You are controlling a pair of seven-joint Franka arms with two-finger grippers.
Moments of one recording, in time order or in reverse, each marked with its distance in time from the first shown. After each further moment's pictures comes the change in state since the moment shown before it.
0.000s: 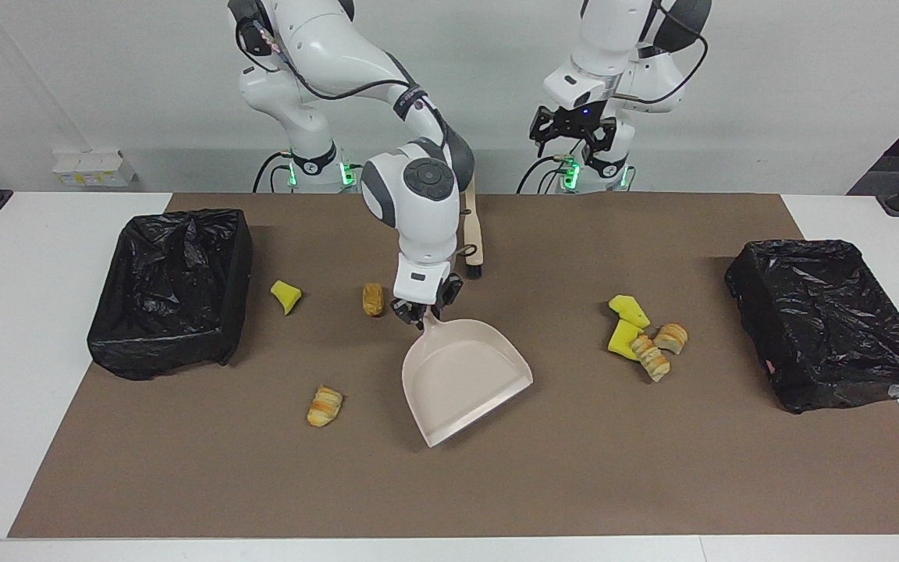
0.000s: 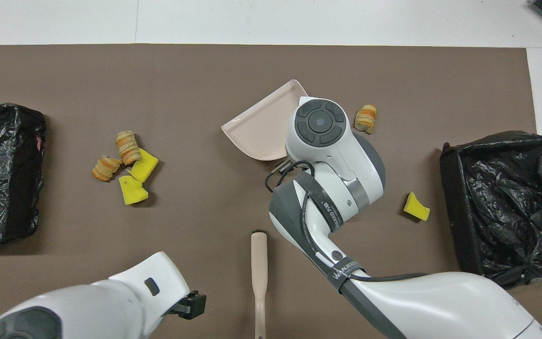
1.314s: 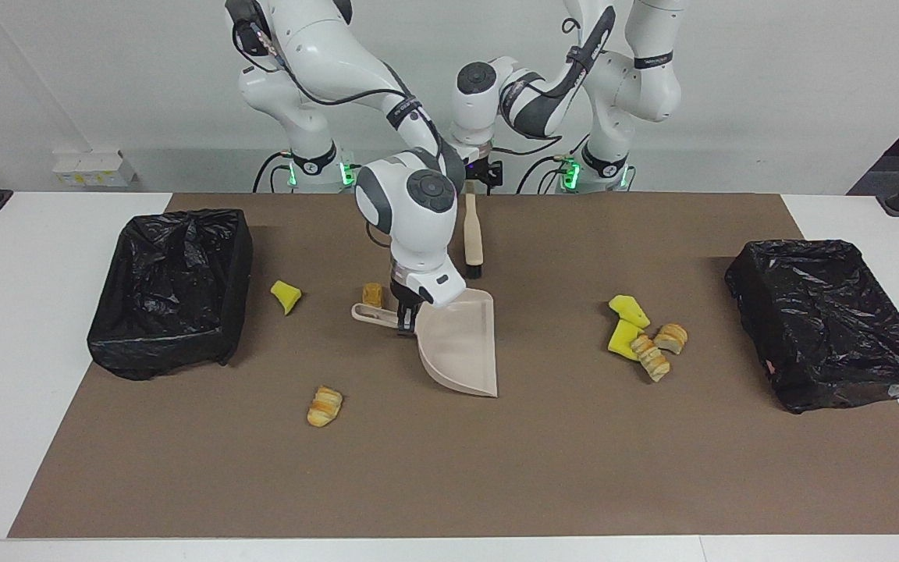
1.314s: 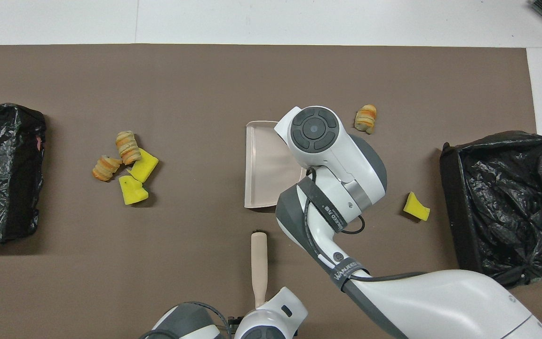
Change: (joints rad) left arm -0.450 0.384 -0.002 -0.096 -0.004 0.383 -0.489; right arm -0.007 -0.001 0.007 -0.038 -0.132 -0.034 -0.806
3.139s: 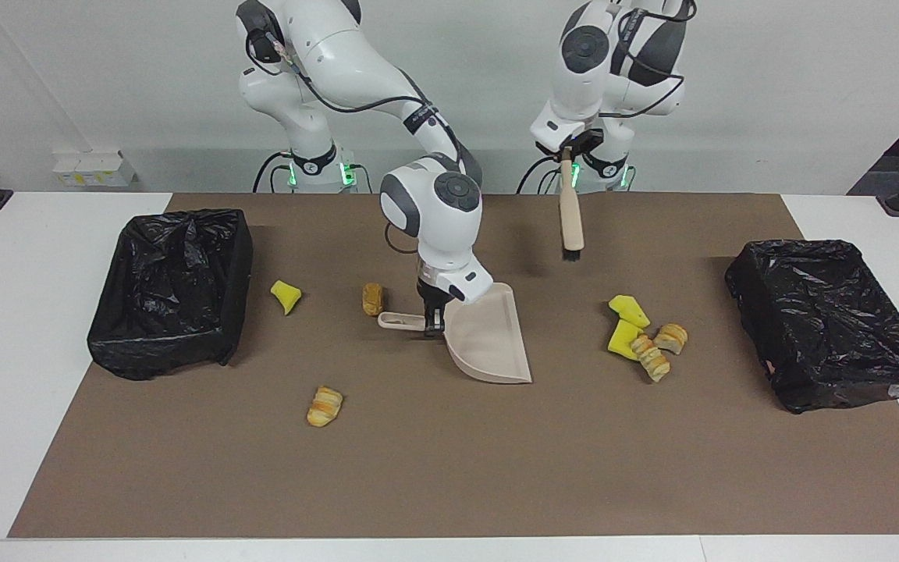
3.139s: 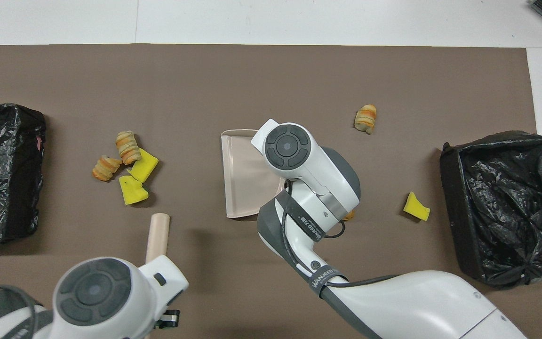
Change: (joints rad) left arm 0.484 -0.318 0.057 0.090 0.133 -0.692 0.419; right arm 0.061 0.042 0.001 0.000 0.000 0.078 -0.001
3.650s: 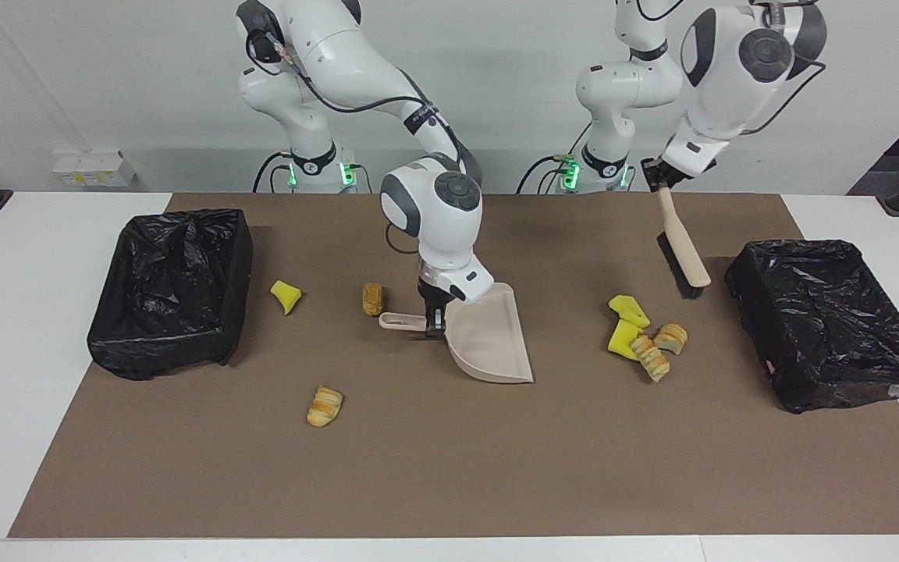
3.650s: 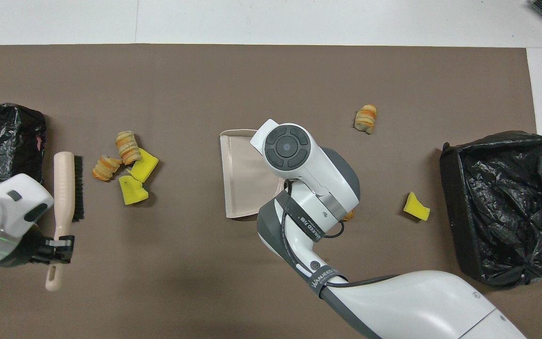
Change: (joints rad) left arm 0.484 0.173 0.004 0.237 0.051 0.039 0.298; right arm 0.000 0.002 0.001 0.000 0.000 0.007 0.000
